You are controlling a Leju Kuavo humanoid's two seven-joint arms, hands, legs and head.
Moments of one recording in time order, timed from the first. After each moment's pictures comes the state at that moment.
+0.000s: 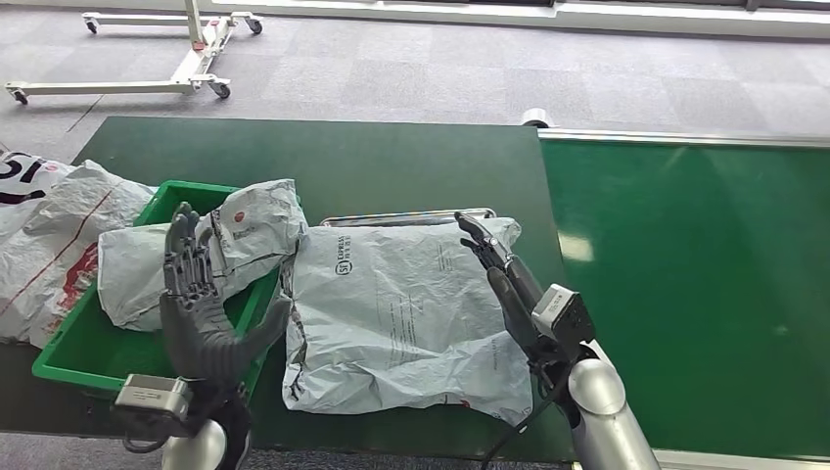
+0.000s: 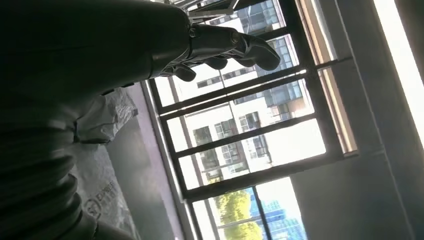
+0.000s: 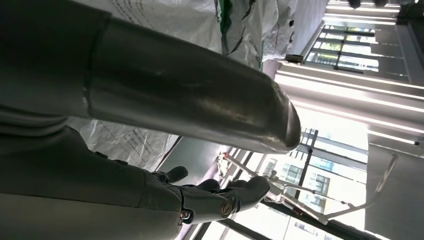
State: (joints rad) left arm 0.07 -0.12 -0.20 -1.80 -0.24 0.15 -0.68; right arm -0.25 0.01 0.32 -1.47 0.22 0.30 -0.41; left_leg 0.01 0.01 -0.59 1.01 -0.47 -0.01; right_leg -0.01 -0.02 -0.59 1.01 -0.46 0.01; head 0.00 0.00
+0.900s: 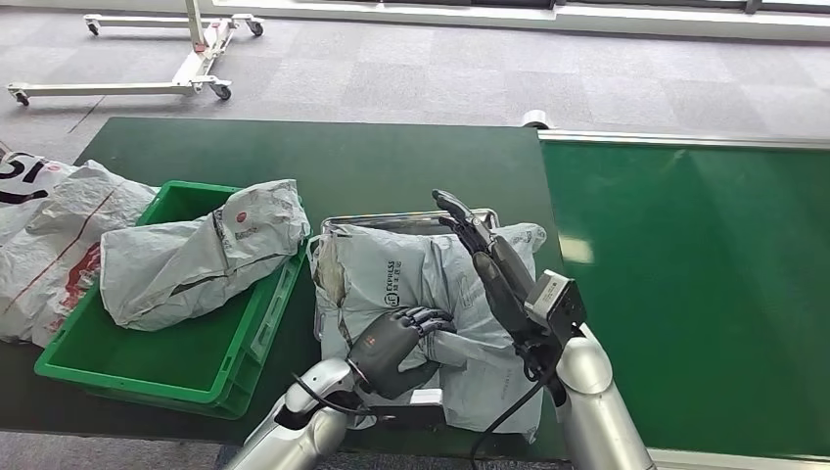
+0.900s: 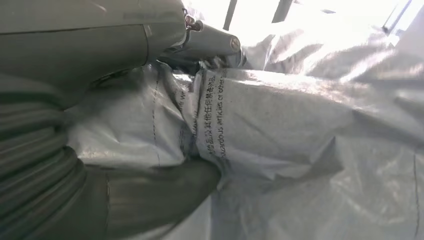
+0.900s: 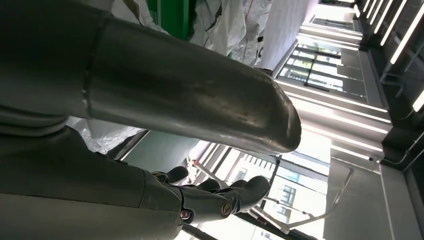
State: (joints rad) left arm -0.25 -0.11 -0.53 -1.04 -0.92 0.04 -0.48; right arm -0.32 0.08 0.32 -1.45 0.24 0.37 -0.46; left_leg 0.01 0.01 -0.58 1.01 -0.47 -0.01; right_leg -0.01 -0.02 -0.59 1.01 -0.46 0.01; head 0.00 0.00
